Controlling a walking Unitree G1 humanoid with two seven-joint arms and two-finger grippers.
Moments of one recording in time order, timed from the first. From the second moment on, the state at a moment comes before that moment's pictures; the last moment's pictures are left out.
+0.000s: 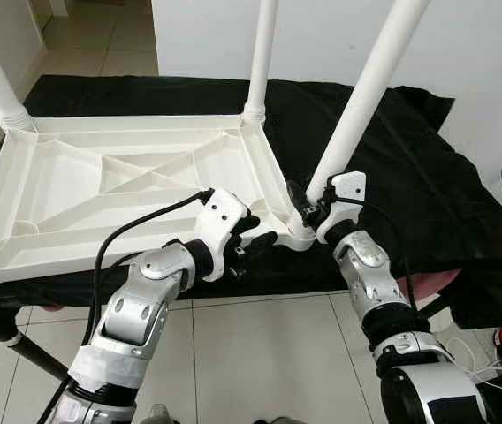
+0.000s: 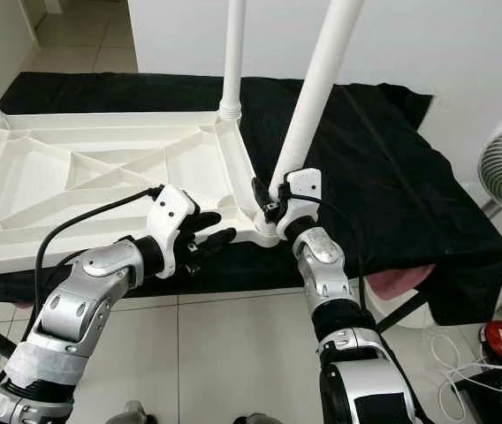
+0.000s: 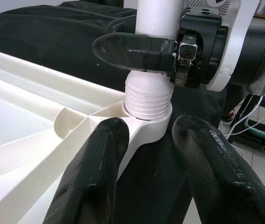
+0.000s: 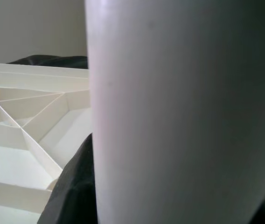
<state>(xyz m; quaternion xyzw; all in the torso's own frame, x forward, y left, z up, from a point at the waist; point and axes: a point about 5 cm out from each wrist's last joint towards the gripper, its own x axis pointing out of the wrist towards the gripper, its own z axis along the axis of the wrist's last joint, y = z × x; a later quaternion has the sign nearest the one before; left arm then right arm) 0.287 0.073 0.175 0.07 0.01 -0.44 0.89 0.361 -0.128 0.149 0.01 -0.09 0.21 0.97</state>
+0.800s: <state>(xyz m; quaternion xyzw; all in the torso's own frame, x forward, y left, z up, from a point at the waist) 0.287 0.074 0.178 0.07 0.01 -0.44 0.90 0.350 -0.137 0.141 -0.09 -0.12 0.23 0.96</state>
